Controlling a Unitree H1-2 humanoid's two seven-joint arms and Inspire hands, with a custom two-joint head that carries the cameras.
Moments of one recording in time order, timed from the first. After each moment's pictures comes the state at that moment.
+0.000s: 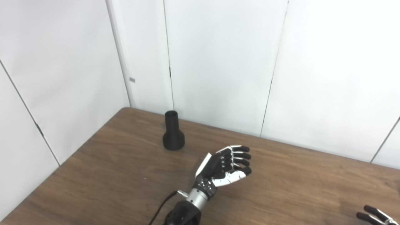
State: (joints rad) left arm -0.27 0.02 0.00 0.29 -0.10 -0.26 -0.17; right arm 0.01 -0.10 -0.12 -0.08 0.08 0.02 0.00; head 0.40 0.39
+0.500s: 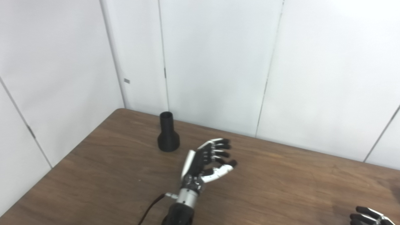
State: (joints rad) left arm -0.21 0.01 0.08 0.18 0.10 -0.26 0.11; right arm -0.03 -0.09 -0.12 -0.06 0.07 0.03 -0.01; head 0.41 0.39
